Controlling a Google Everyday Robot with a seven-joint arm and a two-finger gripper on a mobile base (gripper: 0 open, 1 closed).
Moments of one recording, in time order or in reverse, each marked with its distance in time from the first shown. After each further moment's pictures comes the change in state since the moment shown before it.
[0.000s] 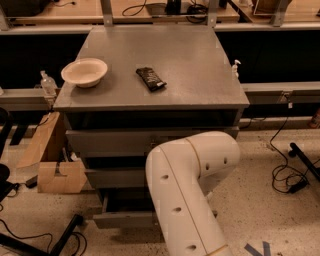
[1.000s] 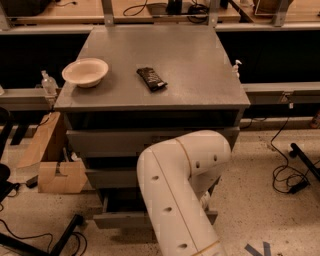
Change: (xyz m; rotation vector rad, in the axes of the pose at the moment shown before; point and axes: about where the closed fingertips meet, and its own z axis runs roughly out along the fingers) arm 0.002 0.017 0.004 -0.033 0.029 0.026
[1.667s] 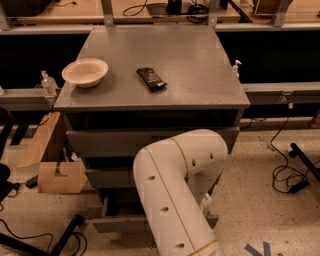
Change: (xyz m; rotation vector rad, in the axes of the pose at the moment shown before) arm 0.006 0.026 -0.002 -0.031 0.016 0.061
